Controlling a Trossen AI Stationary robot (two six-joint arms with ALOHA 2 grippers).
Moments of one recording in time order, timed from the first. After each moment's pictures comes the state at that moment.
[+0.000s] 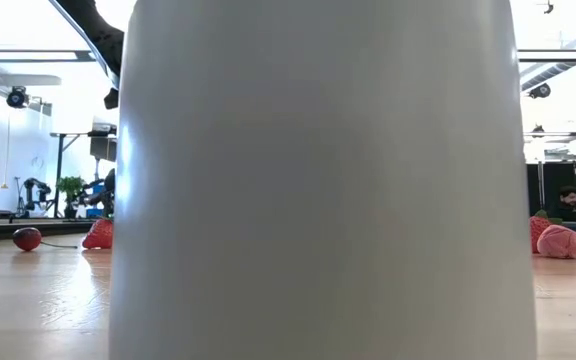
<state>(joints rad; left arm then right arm) 0.45 1.49 0.76 -0.40 0.02 0.72 -0.14 1.66 1.52 -0.93 0.13 0.59</state>
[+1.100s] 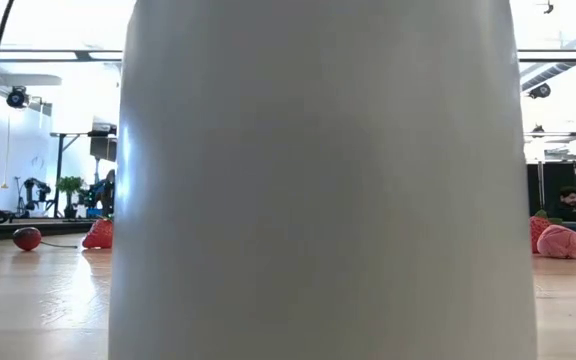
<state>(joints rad) 0.16 1.69 1.23 -0.38 0.11 0.43 -0.19 1.49 1.51 -1.05 0.25 0.69</state>
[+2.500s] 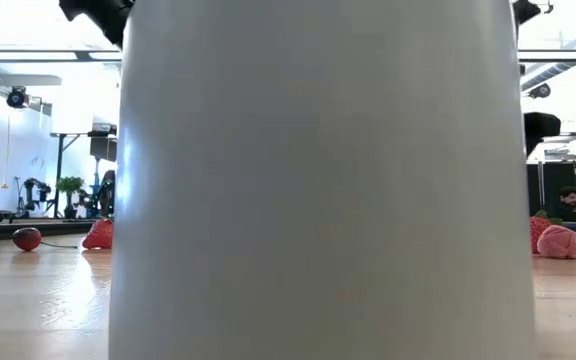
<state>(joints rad) 0.30 1.04 0.90 -0.54 -0.03 0.16 0.06 1.50 0.93 -0.95 0.13 1.26</state>
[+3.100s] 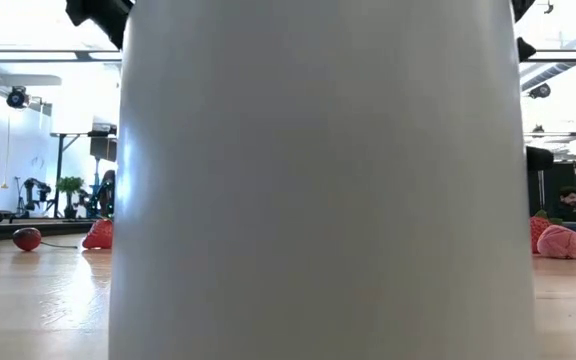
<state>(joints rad) 0.30 1.07 0.89 -0.50 -0.03 0.16 -0.06 1.50 0.80 -0.74 0.11 1.20</state>
